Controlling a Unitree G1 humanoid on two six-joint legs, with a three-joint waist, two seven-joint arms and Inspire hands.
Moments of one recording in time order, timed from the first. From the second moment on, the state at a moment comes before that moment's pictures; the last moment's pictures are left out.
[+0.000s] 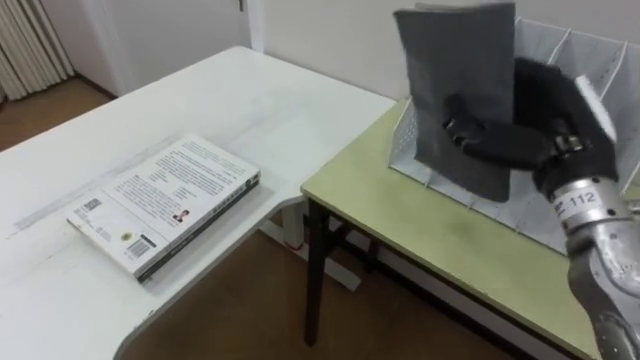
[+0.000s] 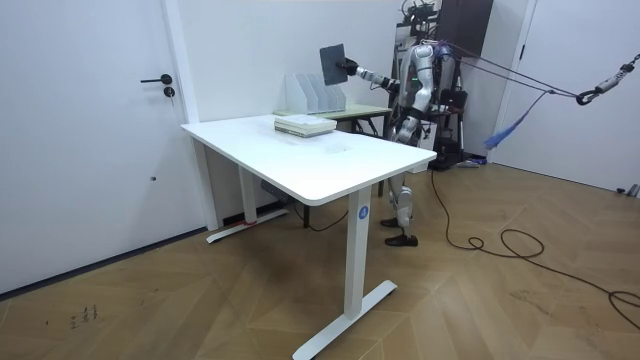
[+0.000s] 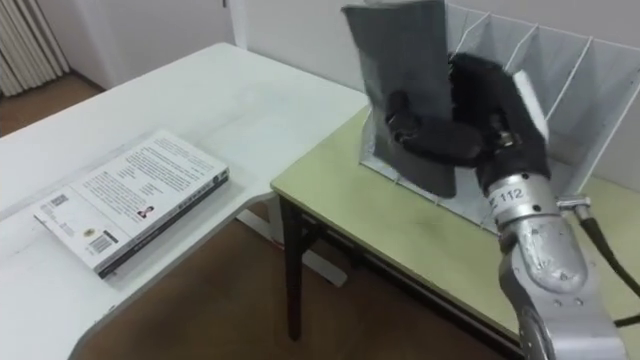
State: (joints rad) left arm 0.21 0.29 -0.19 0.96 -0.44 -0.01 -0.46; right arm -0.29 -0.39 -0.09 -0.13 0.16 0.02 -0.19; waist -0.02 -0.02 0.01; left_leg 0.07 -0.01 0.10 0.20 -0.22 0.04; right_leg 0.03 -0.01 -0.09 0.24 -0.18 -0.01
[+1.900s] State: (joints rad) left arm 0.20 0.27 0.00 1.11 -0.40 0.03 -0.31; right arm -0.61 -0.59 -0.17 0.47 0.30 0.04 -0.59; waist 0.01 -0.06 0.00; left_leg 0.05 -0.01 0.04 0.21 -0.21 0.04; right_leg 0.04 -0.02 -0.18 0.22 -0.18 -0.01
